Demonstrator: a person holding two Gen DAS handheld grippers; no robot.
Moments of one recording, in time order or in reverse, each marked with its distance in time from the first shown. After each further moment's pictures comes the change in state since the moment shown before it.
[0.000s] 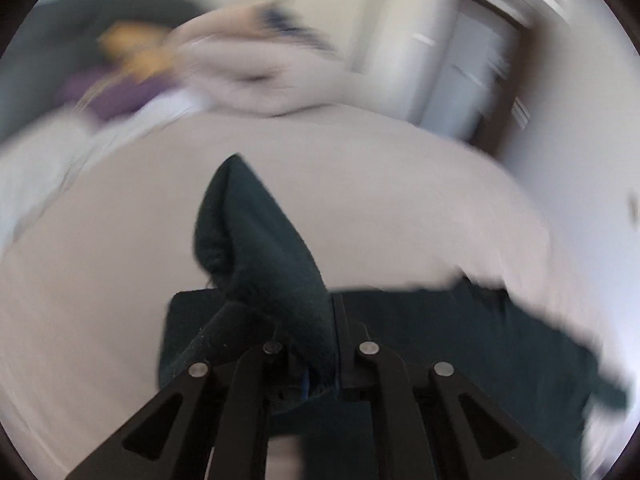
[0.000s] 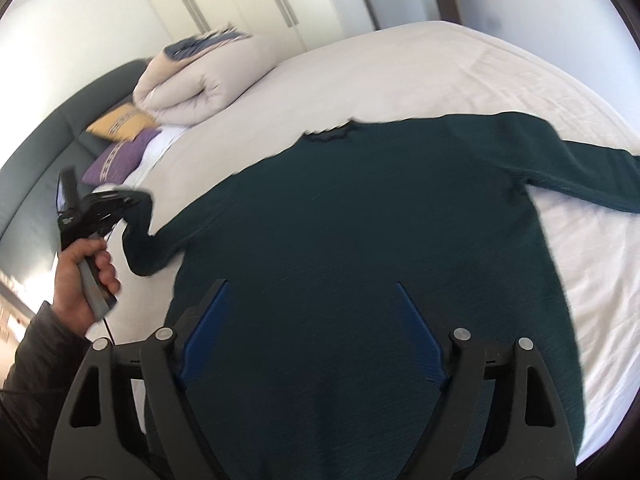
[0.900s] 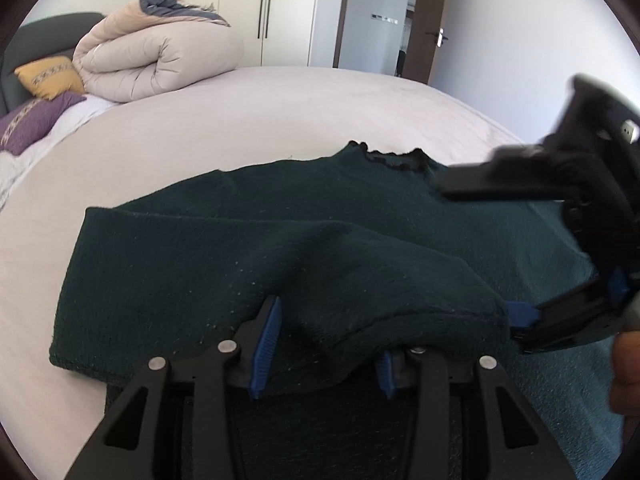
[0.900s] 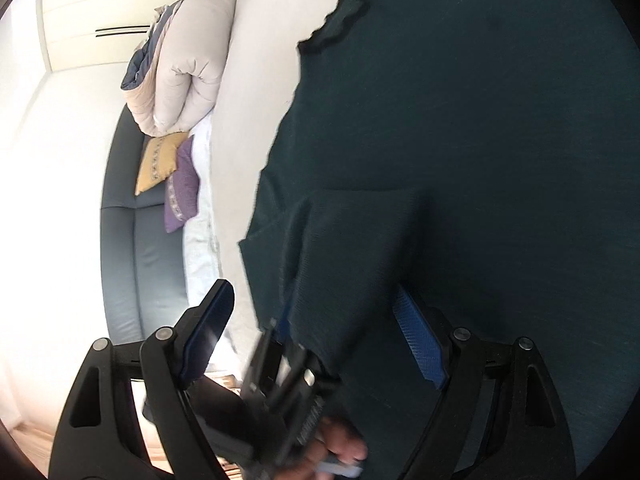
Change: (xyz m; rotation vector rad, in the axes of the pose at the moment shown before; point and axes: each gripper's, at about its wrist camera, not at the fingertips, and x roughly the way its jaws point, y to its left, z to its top) left arm 0.028 -0.076 -0.097 0.098 0.095 -0.157; right arm 0.289 -0.033 0.090 0.540 0.476 0.490
